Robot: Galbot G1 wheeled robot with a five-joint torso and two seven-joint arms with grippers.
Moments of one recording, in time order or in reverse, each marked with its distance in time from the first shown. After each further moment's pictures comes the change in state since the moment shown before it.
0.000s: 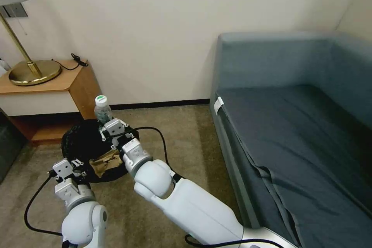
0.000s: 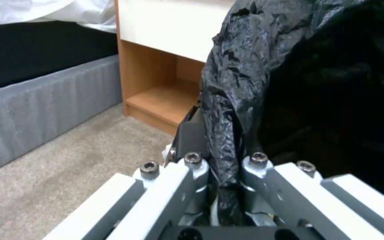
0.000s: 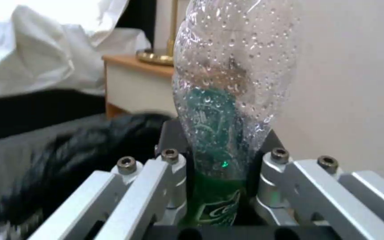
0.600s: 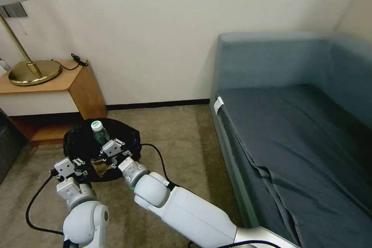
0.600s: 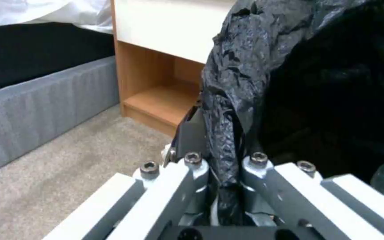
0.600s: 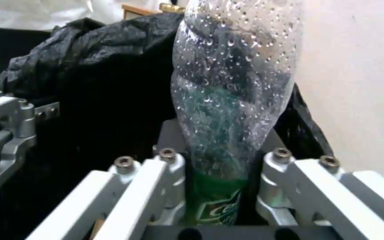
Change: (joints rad) left arm 0.000 0.000 0.010 -0.002 0.008 0.000 0.000; right arm 0.004 -0.001 -0.066 -0.159 -0.071 0.083 -0.050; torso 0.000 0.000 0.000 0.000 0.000
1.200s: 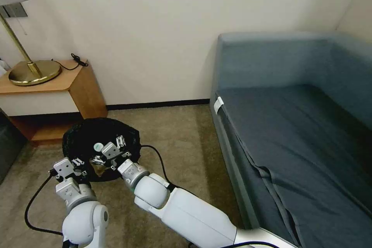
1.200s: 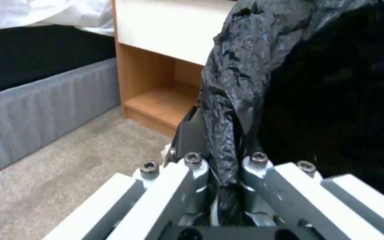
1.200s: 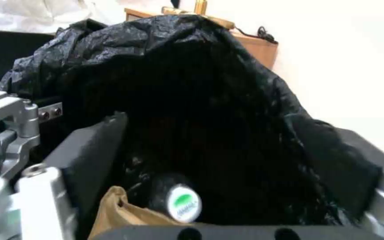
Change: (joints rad) left arm 0.001 0.000 -0.002 -0.005 0.002 -0.001 0.000; right arm -0.005 0.000 0.007 0.009 -0.005 0.002 -0.009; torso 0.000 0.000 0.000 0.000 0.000
